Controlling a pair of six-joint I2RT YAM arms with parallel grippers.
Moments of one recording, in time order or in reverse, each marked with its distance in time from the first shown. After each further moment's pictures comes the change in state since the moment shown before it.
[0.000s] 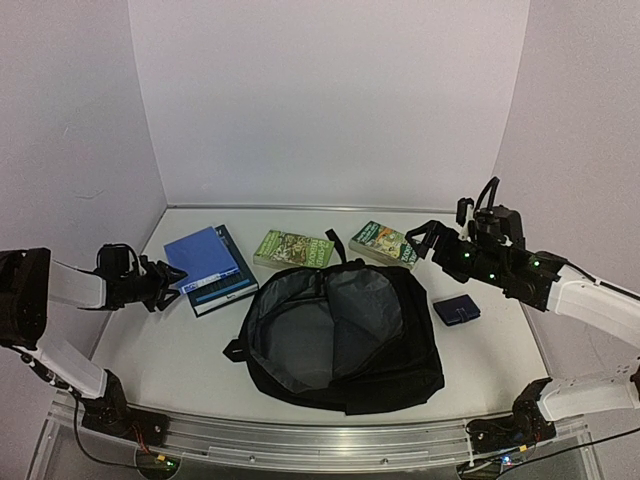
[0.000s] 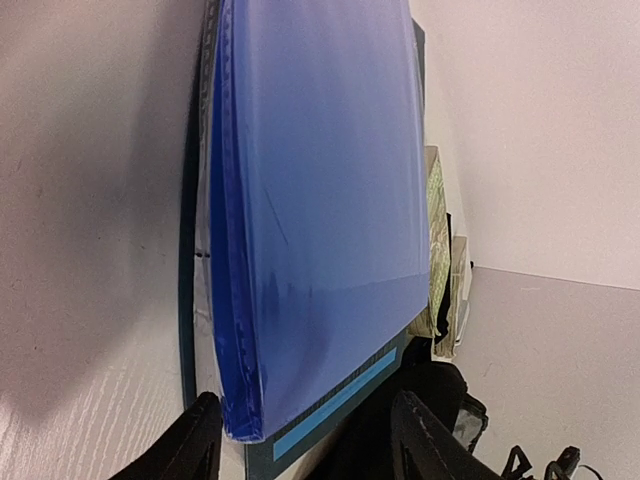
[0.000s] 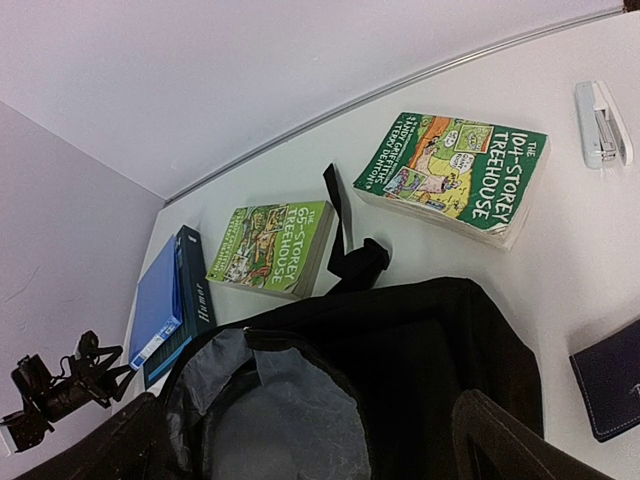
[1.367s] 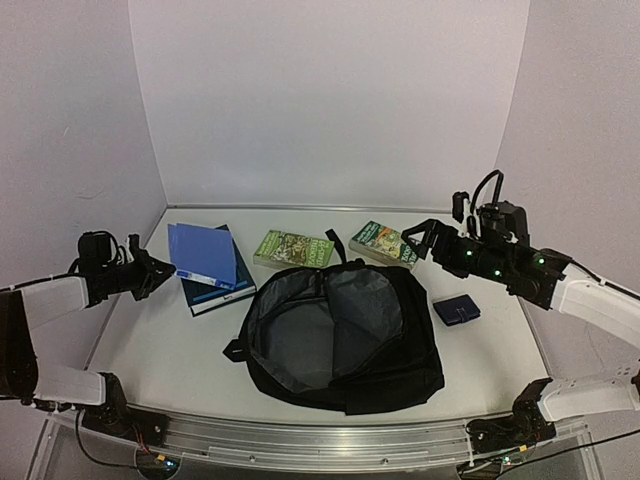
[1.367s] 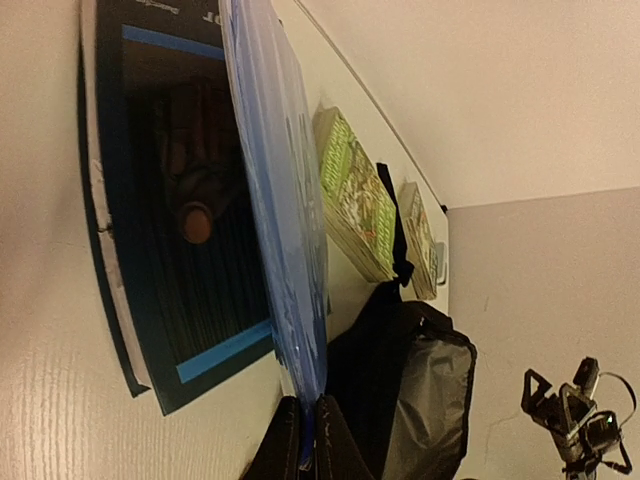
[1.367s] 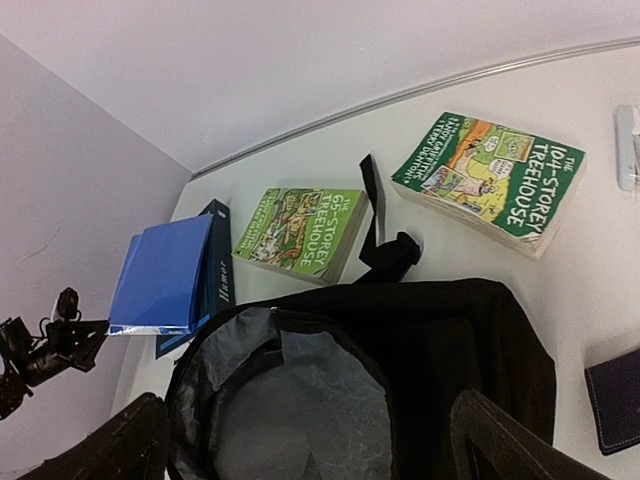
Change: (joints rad) left arm 0.046 -0.268 0.042 -0.242 0.114 0.215; right arm 0.000 -0.019 0.016 -0.007 -0.088 -0.074
